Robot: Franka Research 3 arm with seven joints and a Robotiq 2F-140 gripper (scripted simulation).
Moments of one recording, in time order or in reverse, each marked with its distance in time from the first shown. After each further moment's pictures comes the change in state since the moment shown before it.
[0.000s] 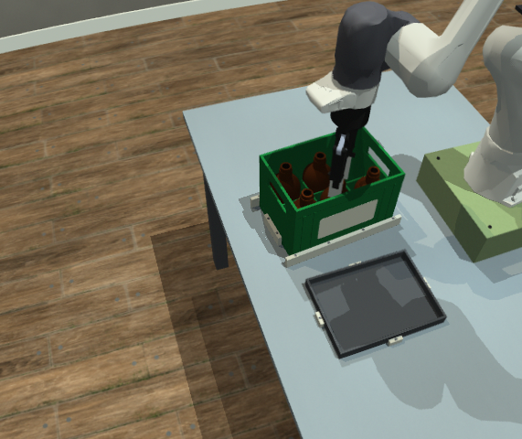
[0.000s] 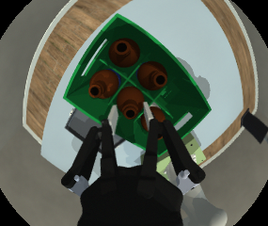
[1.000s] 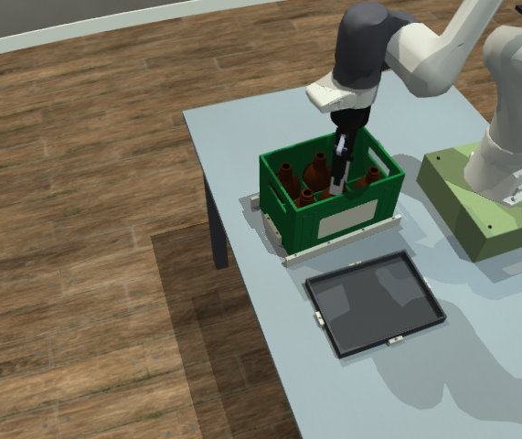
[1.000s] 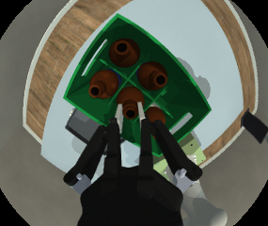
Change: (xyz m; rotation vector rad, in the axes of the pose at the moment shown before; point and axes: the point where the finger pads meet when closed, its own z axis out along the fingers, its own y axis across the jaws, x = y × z) arm 0.000 0.000 0.000 0.001 0.000 0.000
